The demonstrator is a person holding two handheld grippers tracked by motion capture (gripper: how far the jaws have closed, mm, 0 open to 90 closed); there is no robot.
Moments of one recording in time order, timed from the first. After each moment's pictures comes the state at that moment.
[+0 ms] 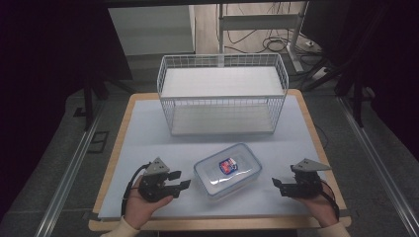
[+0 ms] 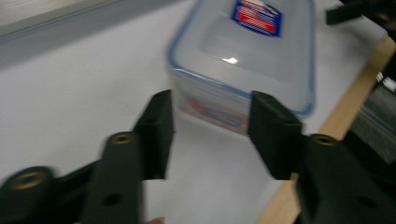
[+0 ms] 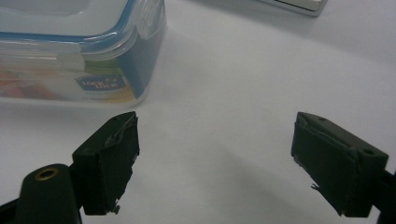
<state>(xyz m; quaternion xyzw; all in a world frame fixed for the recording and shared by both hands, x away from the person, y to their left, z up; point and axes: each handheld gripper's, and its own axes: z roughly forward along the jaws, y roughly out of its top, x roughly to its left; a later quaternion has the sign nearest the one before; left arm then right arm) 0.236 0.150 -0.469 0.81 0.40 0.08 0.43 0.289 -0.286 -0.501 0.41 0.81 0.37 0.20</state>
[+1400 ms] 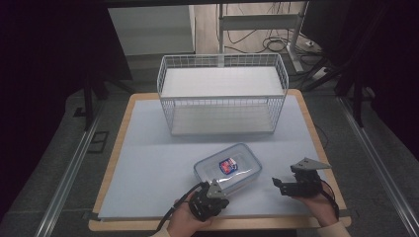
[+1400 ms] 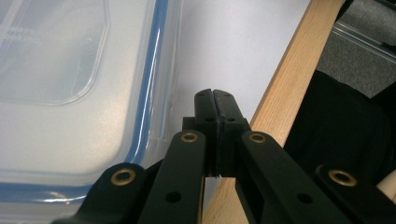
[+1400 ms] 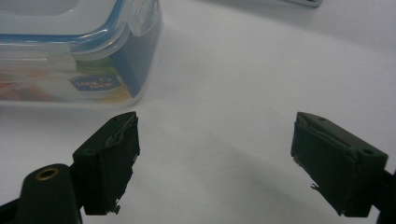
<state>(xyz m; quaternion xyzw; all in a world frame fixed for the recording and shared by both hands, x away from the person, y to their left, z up) 0.225 0.030 -0.509 0.89 0.29 0.05 0.36 0.292 -0.287 -0.503 0.42 0.81 0.37 0.18</state>
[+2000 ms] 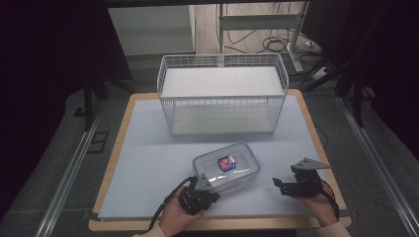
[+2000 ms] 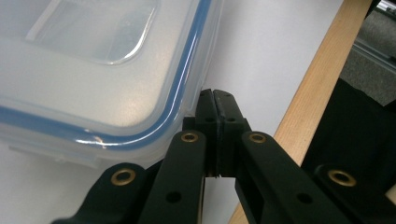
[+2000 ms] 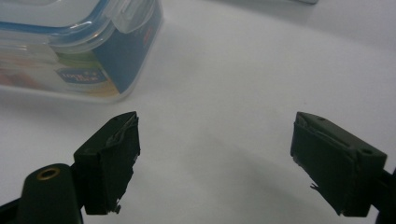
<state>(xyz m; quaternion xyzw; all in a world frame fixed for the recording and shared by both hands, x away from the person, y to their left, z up) 0.237 0.060 -0.510 0.87 0.32 0.05 0.36 0.293 -0.288 -0.504 0.42 0.81 0.36 0.19</state>
